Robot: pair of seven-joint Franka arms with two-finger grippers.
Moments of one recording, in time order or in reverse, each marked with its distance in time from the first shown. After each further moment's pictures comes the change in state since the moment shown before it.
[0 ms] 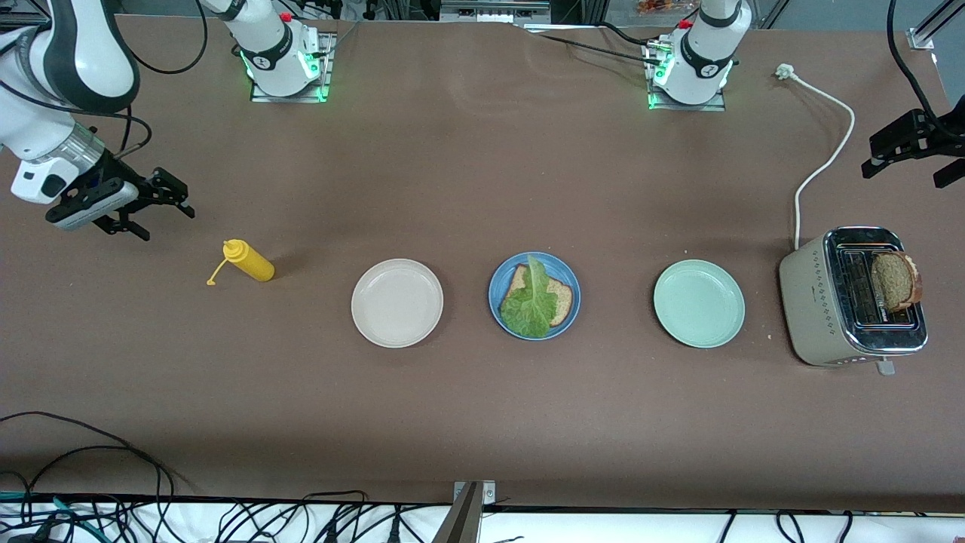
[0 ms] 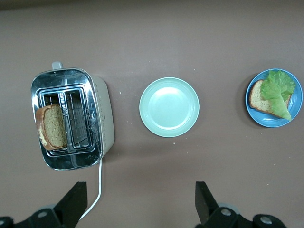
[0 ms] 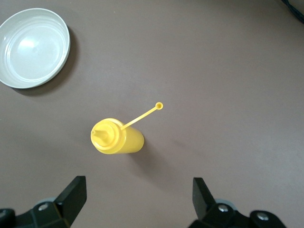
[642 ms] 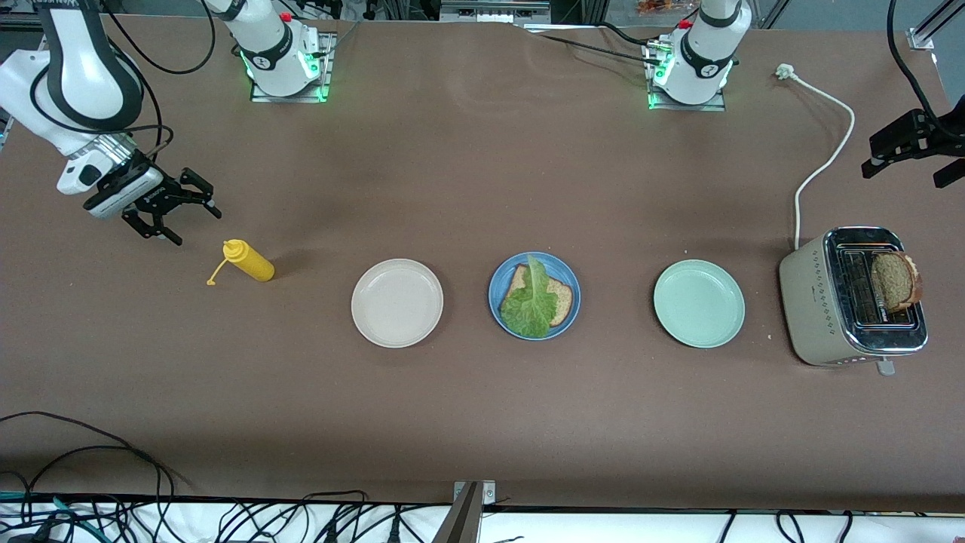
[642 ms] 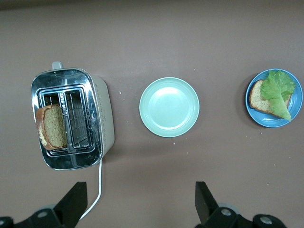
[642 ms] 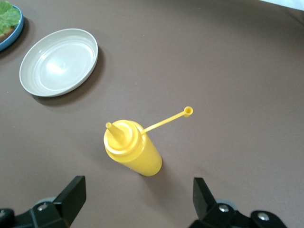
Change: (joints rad) left arm 0.000 0.000 0.000 0.000 0.000 0.000 0.000; right arm 0.003 0.046 -0.001 -0.135 0.599 0.133 -0.632
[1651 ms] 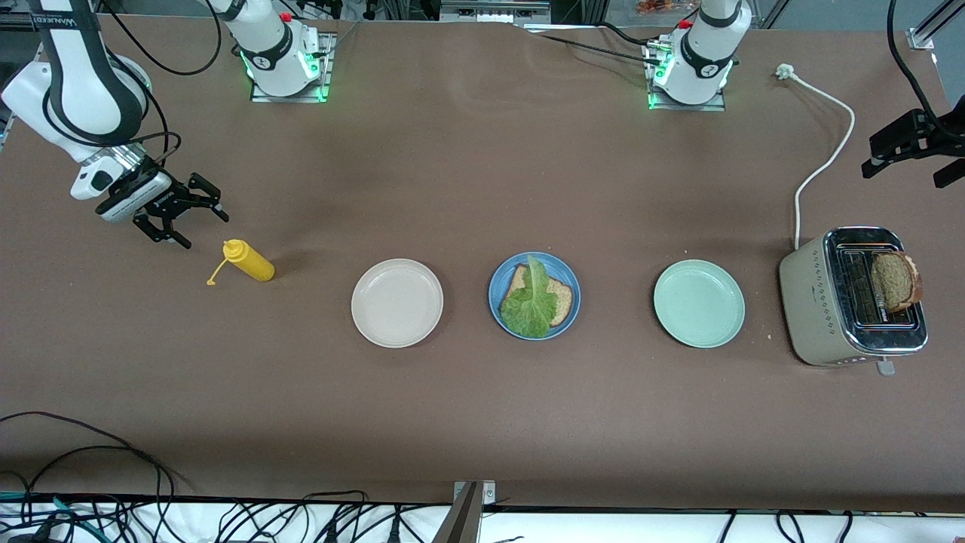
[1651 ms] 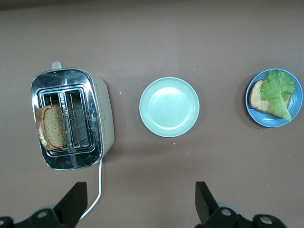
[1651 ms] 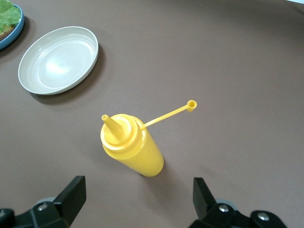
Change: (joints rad) left arm 0.000 0.000 0.000 0.000 0.000 0.000 0.000; right arm 0.001 0.044 0.000 0.001 0.106 -0.004 -0.103
